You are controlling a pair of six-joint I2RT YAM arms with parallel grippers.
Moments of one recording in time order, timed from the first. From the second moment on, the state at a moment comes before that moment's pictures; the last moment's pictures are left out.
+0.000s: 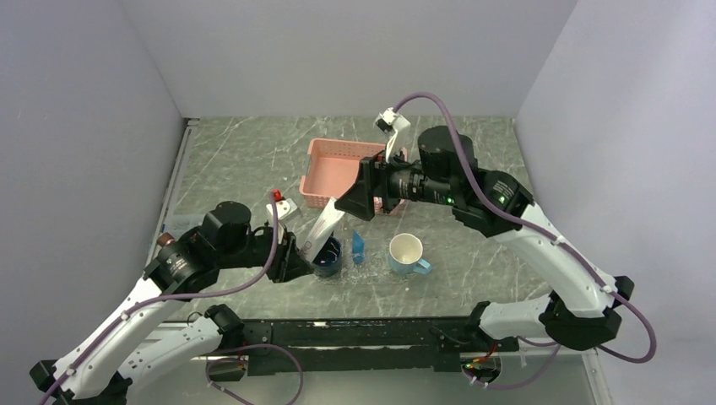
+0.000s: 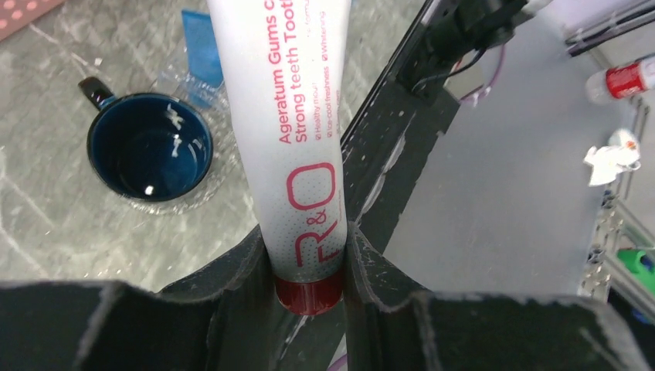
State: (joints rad) left arm -0.74 0.70 0.94 -0.76 0.46 -0.24; right arm 0.93 1.24 1.66 -0.71 -0.22 0.44
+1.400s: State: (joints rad) left arm -0.85 0.68 0.99 -0.93 0.30 -0.07; right arm 0.83 1.47 1.46 -0.58 -0.80 0.67
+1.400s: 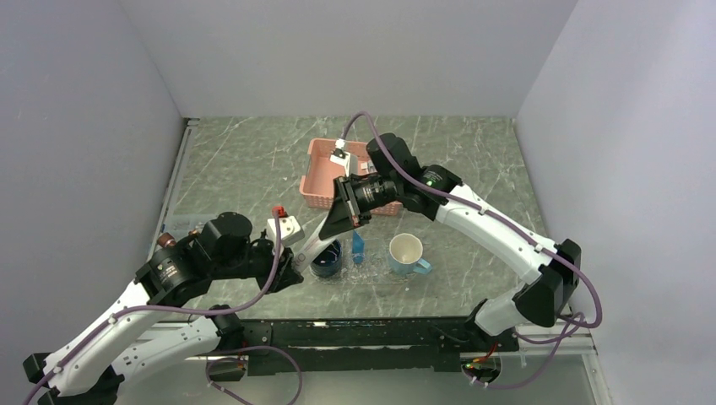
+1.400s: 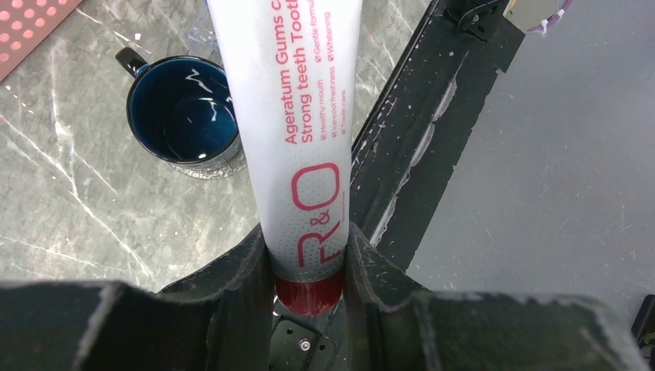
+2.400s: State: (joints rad) left arm -0.85 0.69 0.99 -0.93 0.31 -0.07; right arm 0.80 1.40 1.44 -0.60 -0.79 0.66
